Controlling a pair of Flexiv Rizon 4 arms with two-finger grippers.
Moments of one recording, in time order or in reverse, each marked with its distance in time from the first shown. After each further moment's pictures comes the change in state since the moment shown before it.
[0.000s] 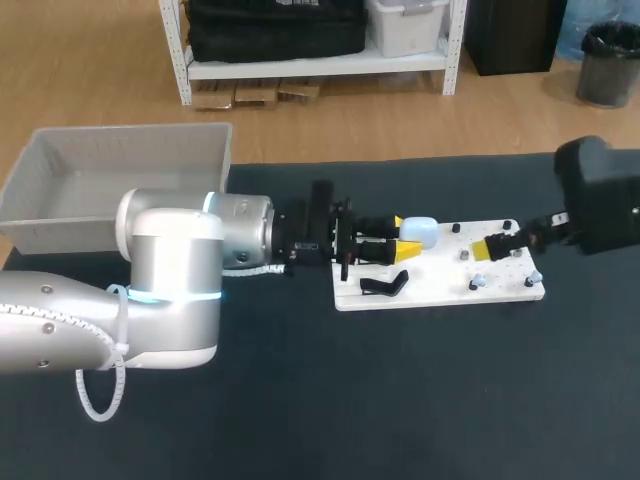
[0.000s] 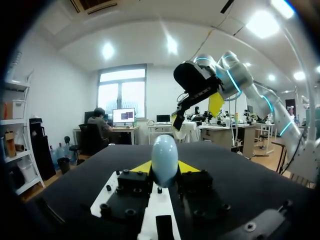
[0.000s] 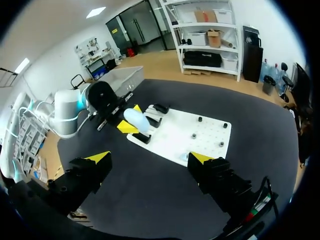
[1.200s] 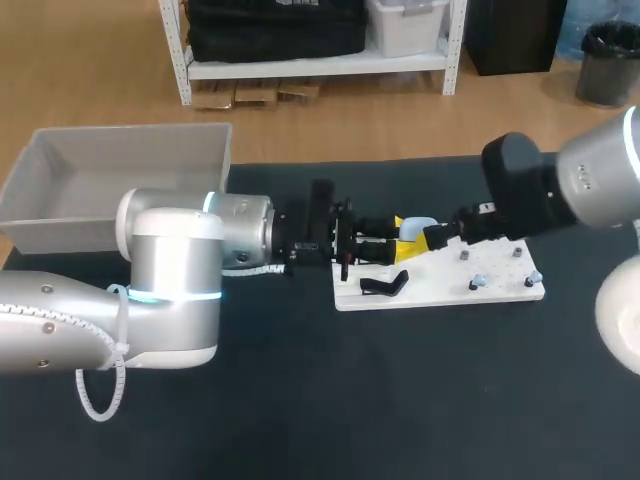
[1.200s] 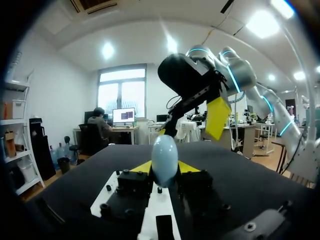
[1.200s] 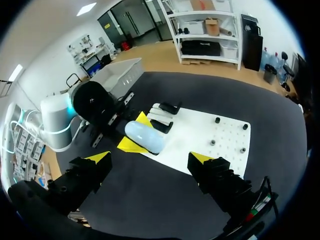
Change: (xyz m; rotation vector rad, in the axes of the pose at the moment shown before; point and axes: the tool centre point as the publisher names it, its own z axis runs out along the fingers) left arm 0.000 0.000 0.000 0.000 0.001 0.000; right arm -0.023 0.015 0.065 0.008 0.071 0.076
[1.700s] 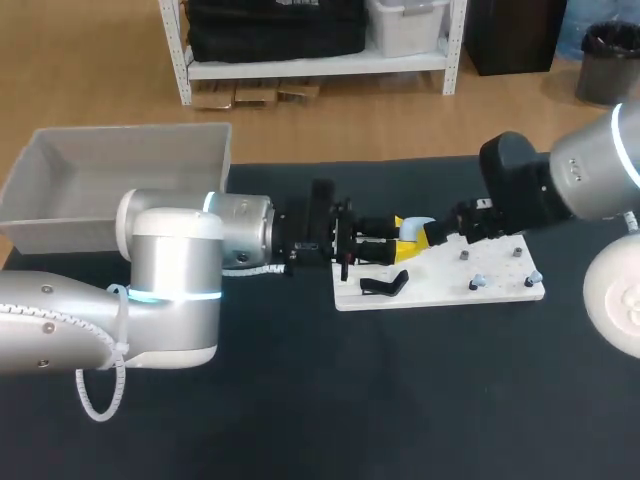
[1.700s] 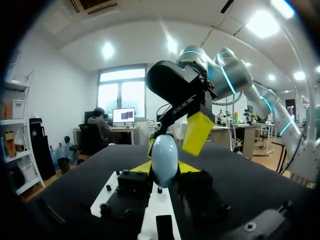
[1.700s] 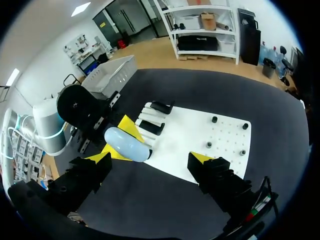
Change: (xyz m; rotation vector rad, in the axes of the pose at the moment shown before) left arm 0.000 0.000 0.000 0.000 0.000 0.000; right arm -0.005 -0.018 0.014 0.005 0.023 0.034
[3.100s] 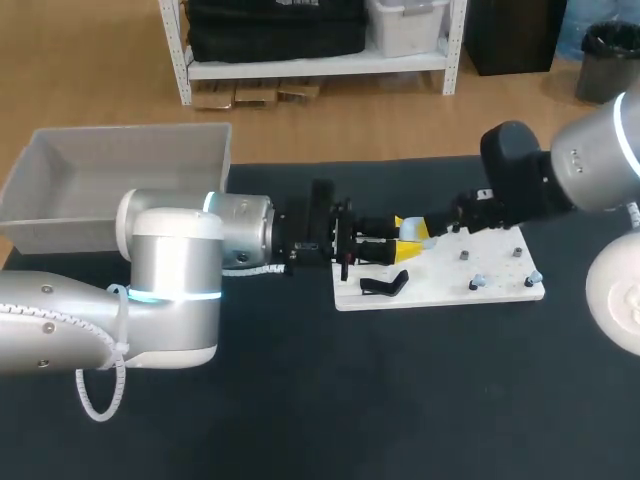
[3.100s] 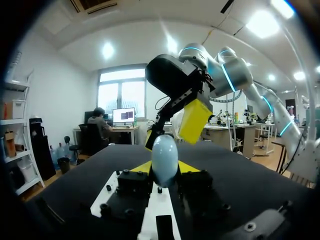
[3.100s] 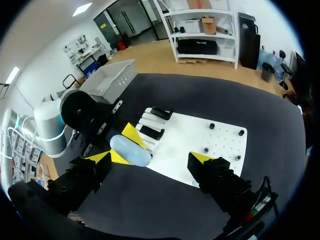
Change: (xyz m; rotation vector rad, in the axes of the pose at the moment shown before) left arm 0.000 0.000 0.000 0.000 0.000 0.000; right arm -0.009 0.004 -0.010 0.016 -0.019 -0.022
